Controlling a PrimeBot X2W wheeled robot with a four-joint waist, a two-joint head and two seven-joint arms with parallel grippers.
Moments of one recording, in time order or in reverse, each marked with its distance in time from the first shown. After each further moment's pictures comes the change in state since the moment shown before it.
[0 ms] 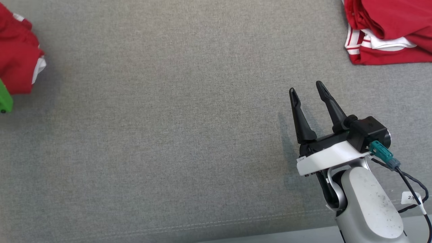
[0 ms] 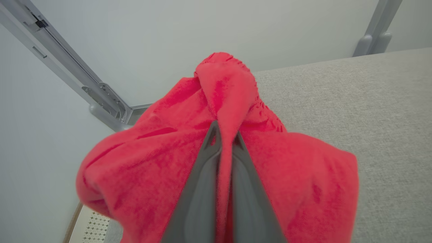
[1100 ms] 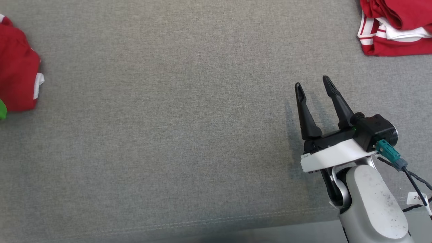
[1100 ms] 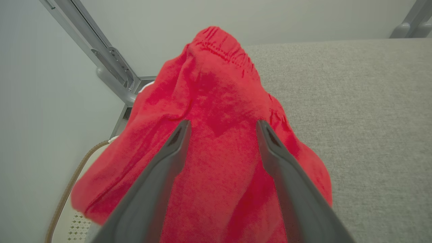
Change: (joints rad) left arm 0.101 -0.050 0.327 -0.032 0.175 0.000 0.035; right arm 0.004 0.000 -0.023 -0.032 -0.017 0.000 0.000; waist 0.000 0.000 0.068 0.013
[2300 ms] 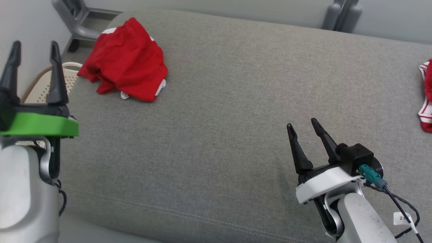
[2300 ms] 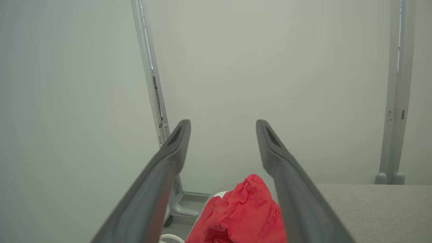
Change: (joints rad) left arm 0.445 -0.341 0.360 -0.724 0.362 0.007 -0.141; right arm 0.105 0.001 0.031 0.126 0.036 0.000 0.000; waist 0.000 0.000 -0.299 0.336
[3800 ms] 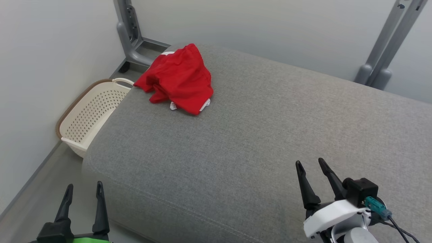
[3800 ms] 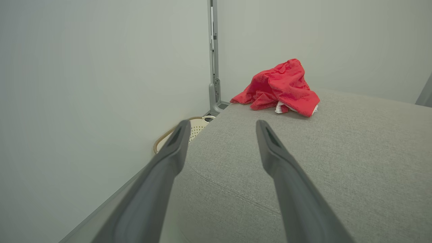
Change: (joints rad) left arm 0.588 -0.141 0.041 -0.114 0.111 0.054 -0.003; right arm 0.154 -0.001 -0.025 0.032 0.061 0.000 0.000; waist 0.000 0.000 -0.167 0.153
